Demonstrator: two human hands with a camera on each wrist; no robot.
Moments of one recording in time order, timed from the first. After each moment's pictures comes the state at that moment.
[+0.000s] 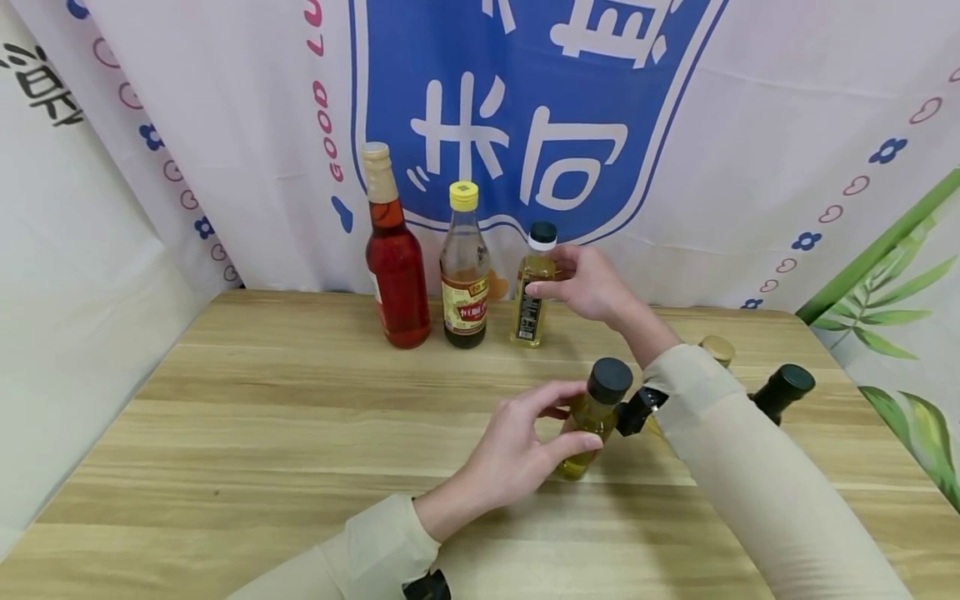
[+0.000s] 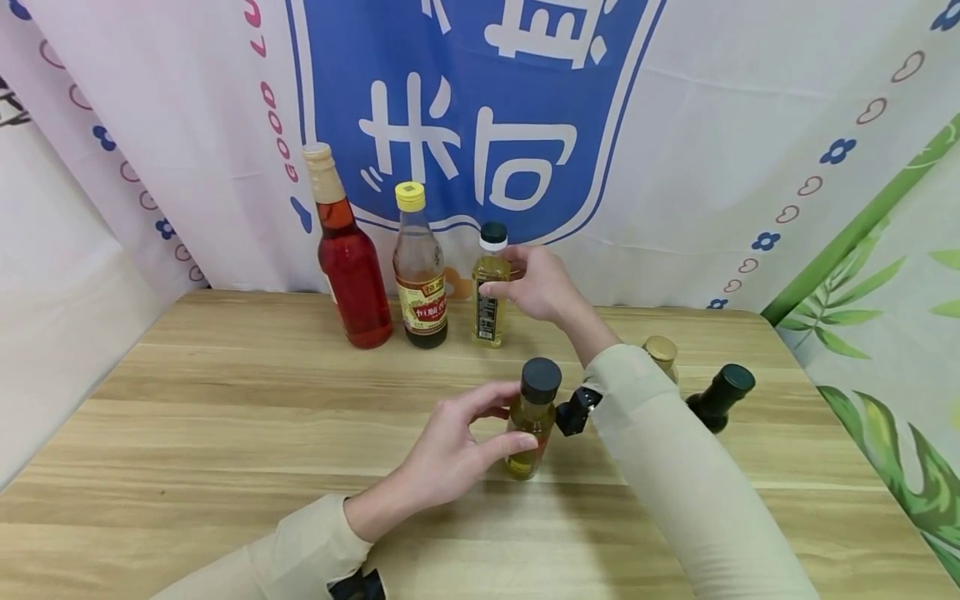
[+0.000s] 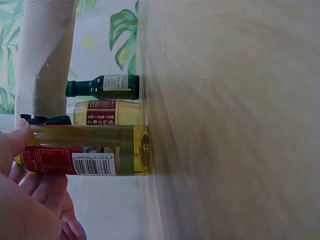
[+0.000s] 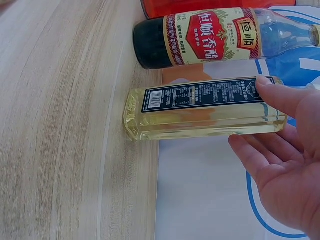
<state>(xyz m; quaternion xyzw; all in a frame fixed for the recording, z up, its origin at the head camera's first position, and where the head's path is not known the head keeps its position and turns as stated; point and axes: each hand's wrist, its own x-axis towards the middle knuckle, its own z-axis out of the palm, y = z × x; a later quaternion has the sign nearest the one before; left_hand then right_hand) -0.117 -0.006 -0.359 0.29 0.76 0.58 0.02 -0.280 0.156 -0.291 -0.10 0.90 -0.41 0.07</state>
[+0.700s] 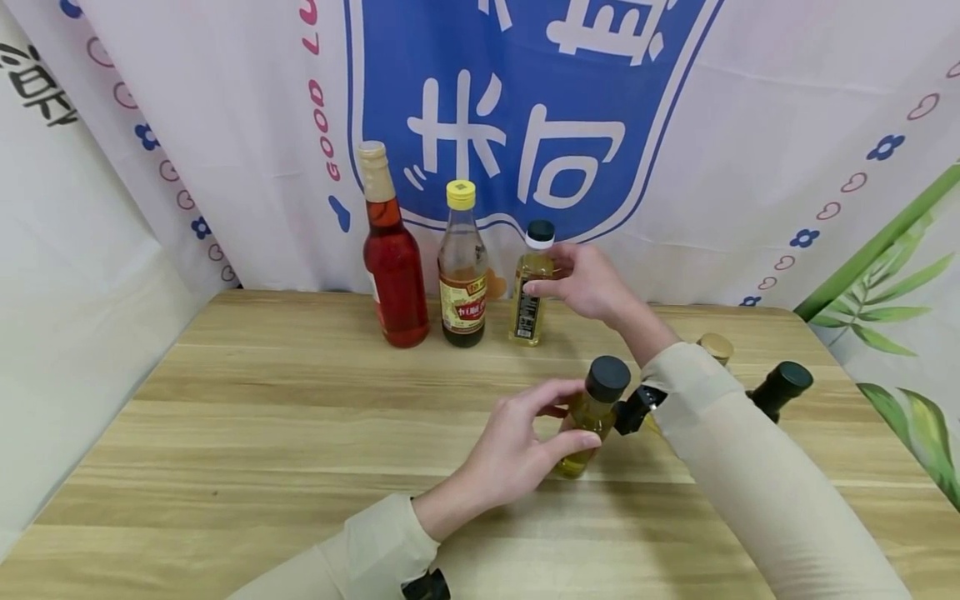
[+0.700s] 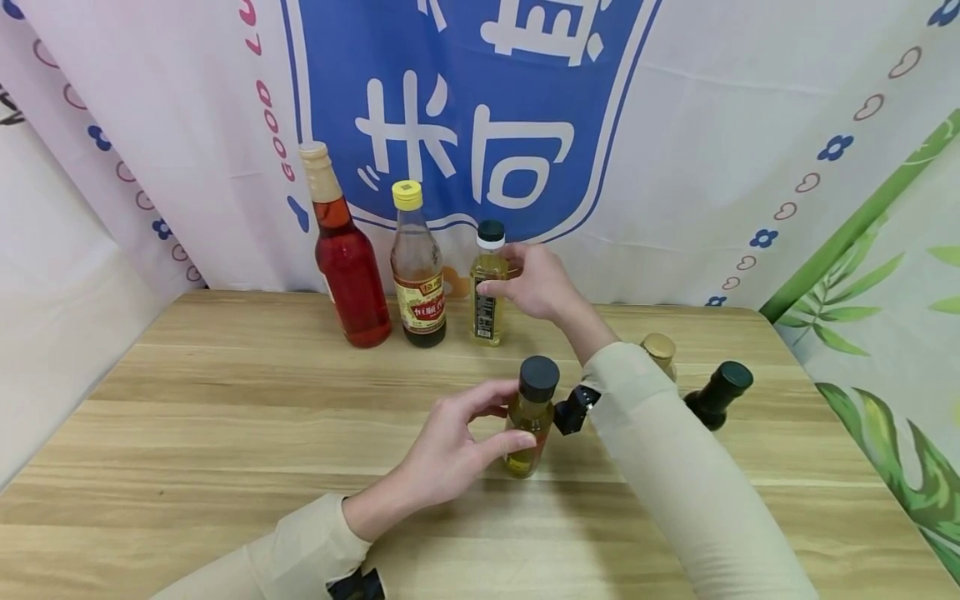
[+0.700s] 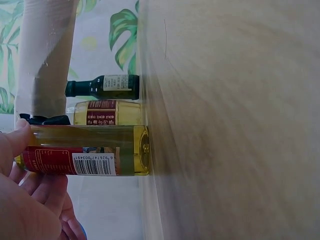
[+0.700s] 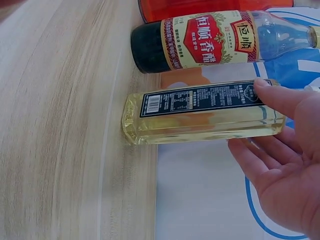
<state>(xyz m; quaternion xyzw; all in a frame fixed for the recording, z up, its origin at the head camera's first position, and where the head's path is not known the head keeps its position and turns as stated) -0.117 -0.006 -0.358 0.29 0.76 0.58 0.02 -0.280 0.156 -0.291 -0.10 0.91 -0.40 0.06</state>
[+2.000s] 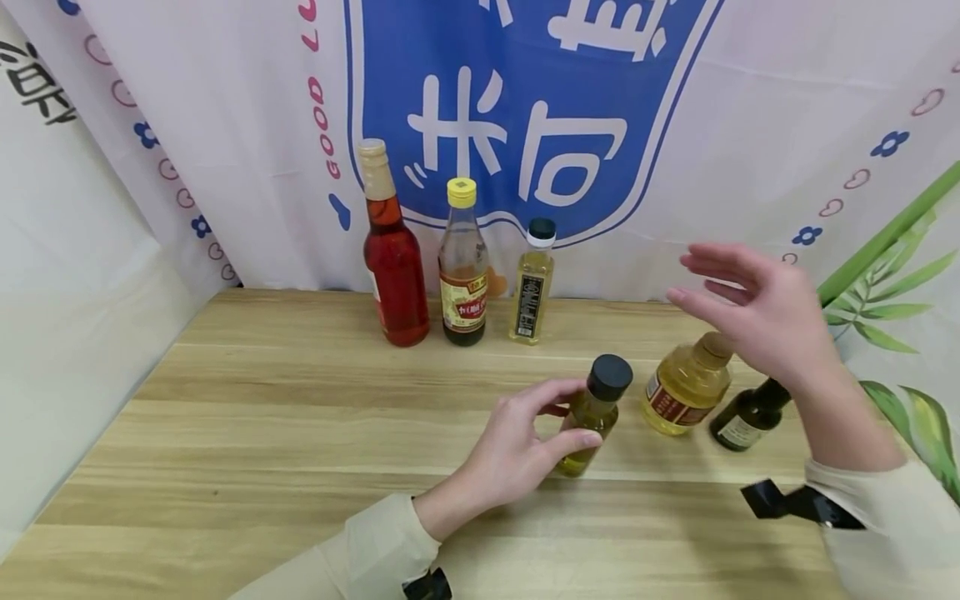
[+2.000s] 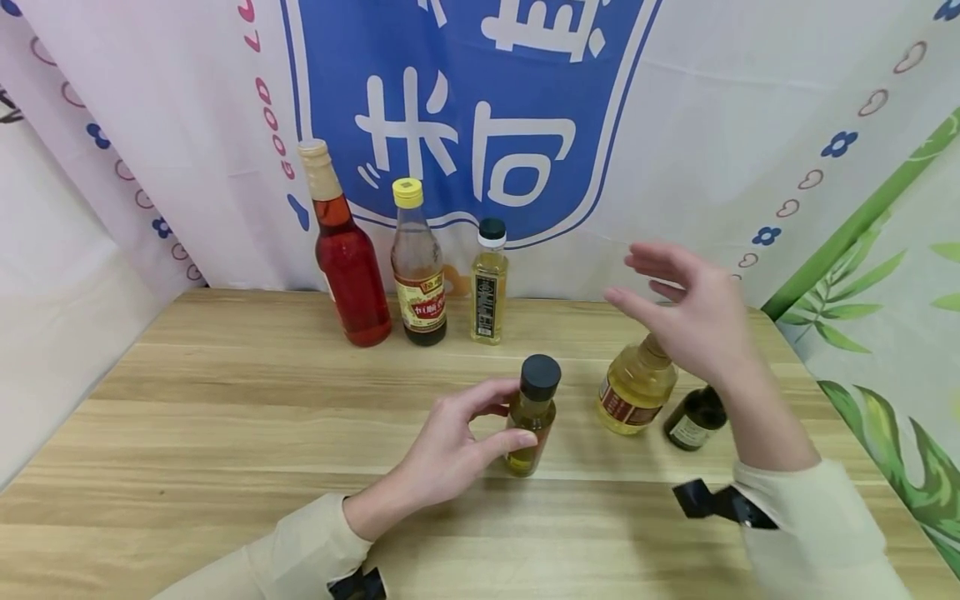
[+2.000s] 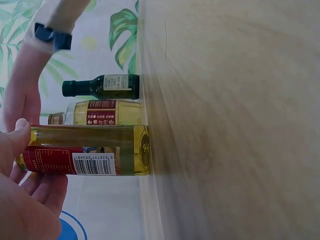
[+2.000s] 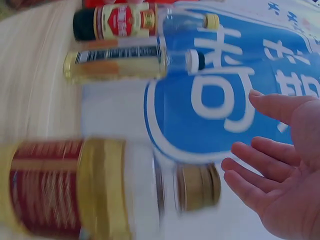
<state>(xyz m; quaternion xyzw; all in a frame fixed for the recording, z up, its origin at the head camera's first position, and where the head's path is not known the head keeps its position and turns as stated) -0.116 -0.005 -0.359 0.28 0.77 0.58 0.01 -0.162 0.269 -0.248 -0.05 0.91 -0.38 -0.12</state>
